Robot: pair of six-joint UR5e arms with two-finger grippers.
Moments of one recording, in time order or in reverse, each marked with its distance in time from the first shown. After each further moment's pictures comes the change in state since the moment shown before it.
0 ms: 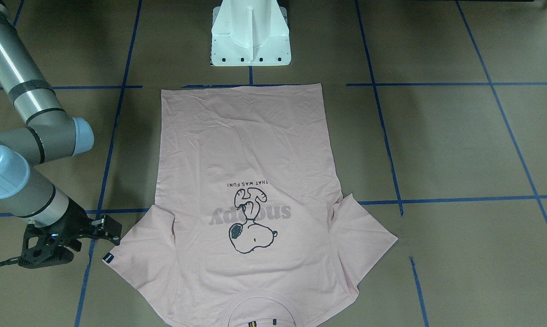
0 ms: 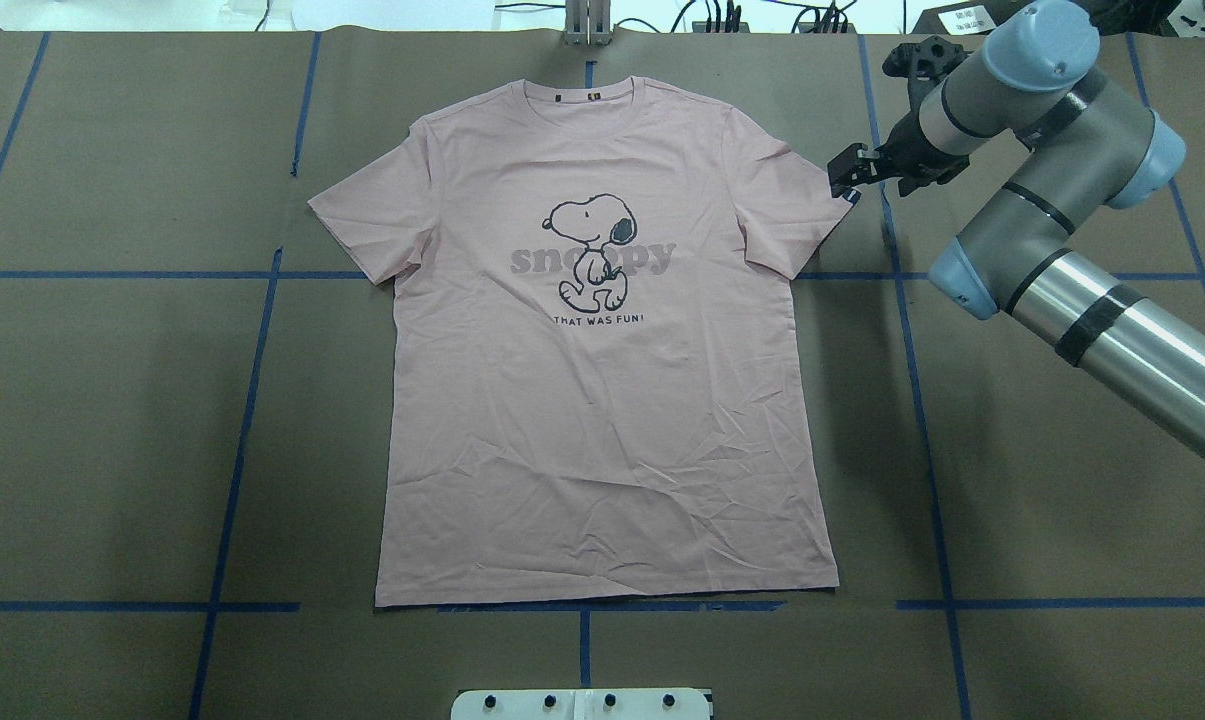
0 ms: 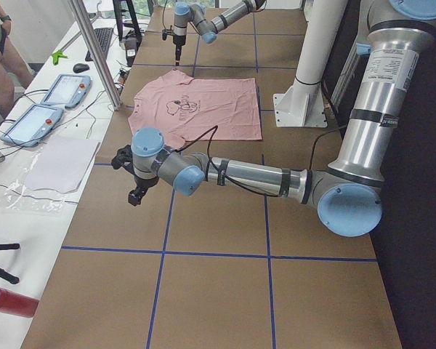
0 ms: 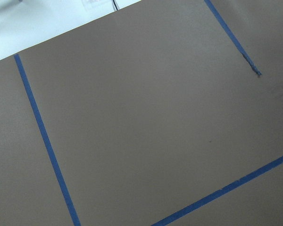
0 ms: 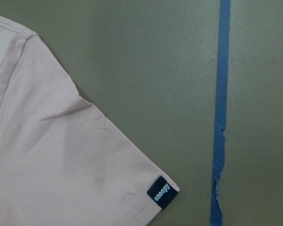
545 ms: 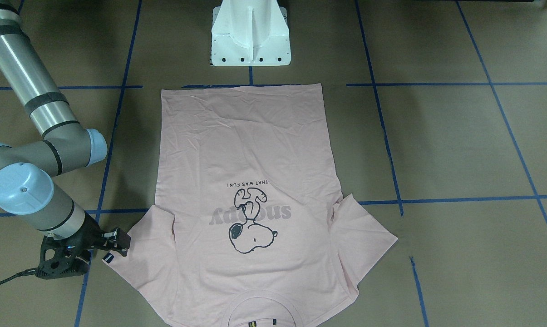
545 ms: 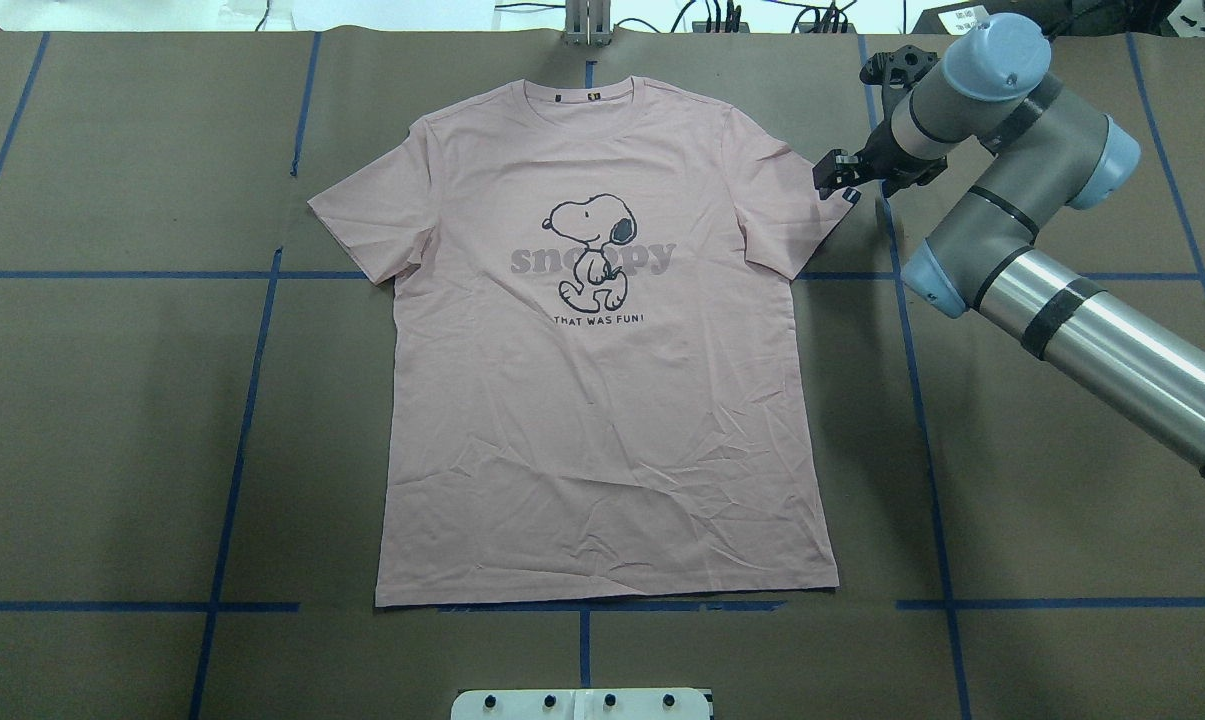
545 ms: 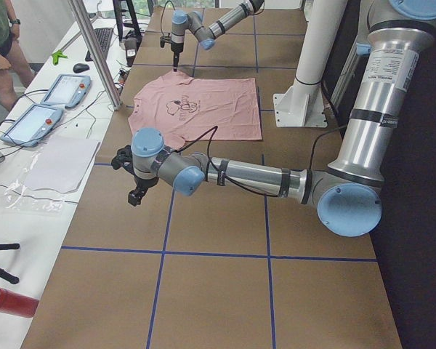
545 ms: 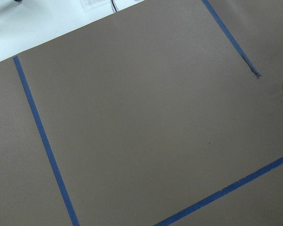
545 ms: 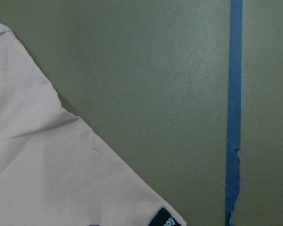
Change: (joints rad) left arm 0.000 0.000 0.003 -0.003 -0.001 0.001; right arm -0.018 0.064 -0.114 0.018 -0.050 -0.009
